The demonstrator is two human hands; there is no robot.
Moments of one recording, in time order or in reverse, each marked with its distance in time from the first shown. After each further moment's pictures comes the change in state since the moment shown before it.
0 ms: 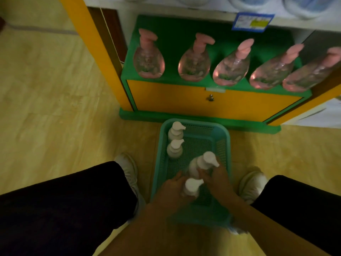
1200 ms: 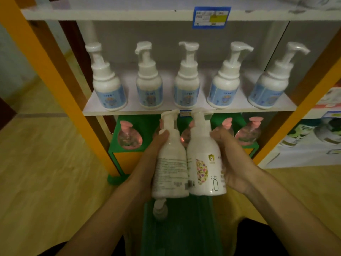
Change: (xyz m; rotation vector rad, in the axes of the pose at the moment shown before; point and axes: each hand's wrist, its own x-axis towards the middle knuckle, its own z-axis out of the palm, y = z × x) left_hand 0.021 0.264 -0.183 -1.084 0.037 -0.019; right_hand -0.030 -0.262 -0.163 0.732 -0.292 -0.006
